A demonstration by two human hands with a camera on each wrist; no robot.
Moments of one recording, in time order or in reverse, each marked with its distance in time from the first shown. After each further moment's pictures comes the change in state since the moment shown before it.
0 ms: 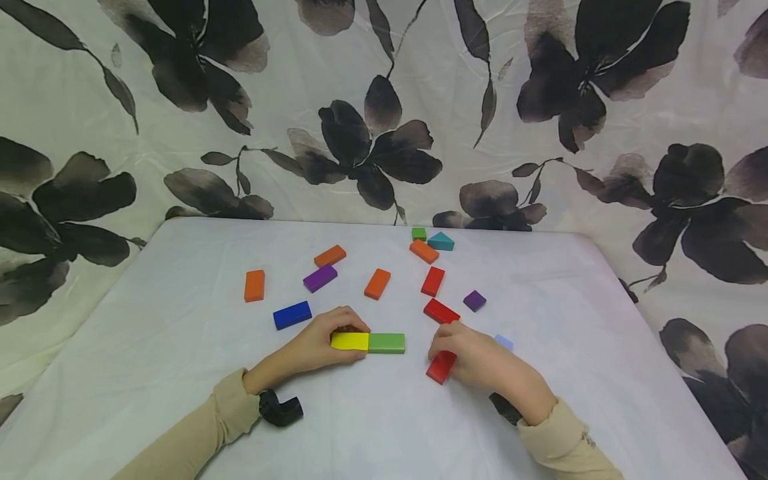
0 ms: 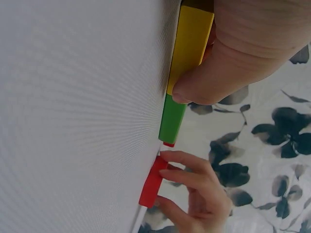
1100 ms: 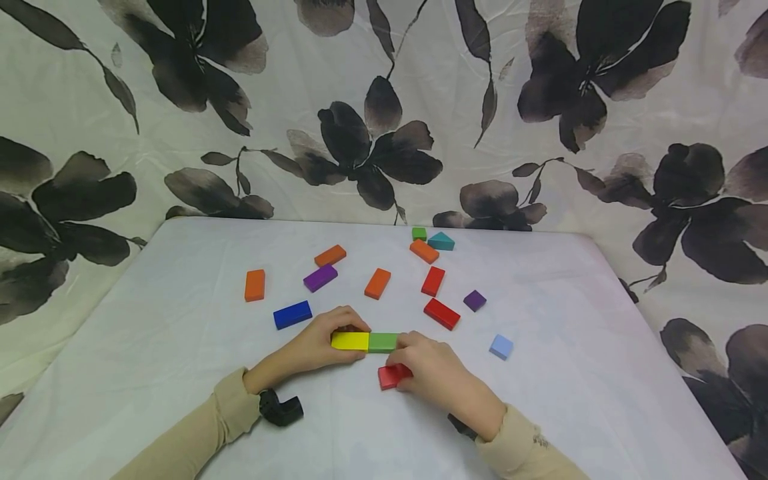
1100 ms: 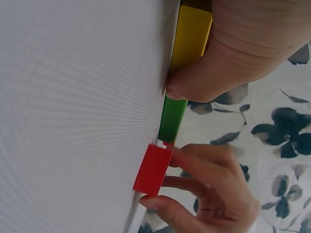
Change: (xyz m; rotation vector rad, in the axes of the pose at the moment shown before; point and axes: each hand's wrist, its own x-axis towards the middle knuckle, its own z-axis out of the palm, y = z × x) left_hand 0.000 0.002 -0.001 0.004 -0.013 -0.030; right_hand 0.034 -0.052 0.036 -0.077 0.107 0.045
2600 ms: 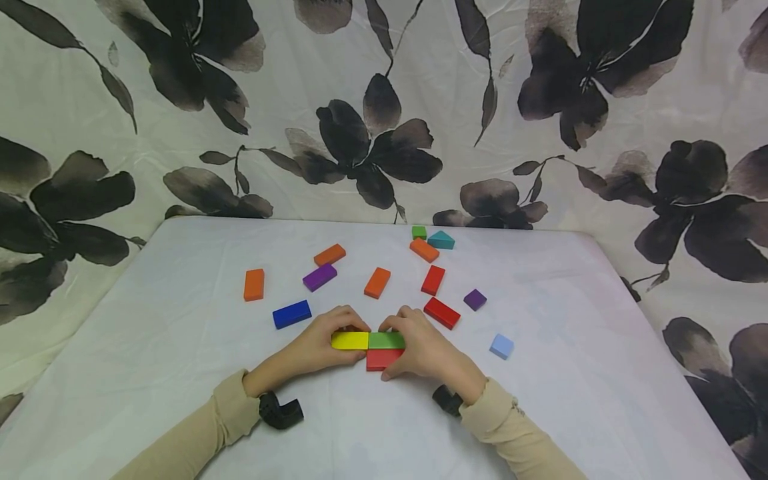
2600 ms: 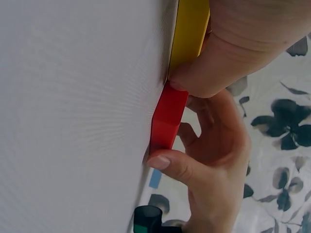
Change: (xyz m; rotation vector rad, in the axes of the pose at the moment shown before) left_hand 0.001 0.001 0.004 0.045 0.037 0.013; right_hand 0.035 0.017 0.006 0.255 -0.018 0.180
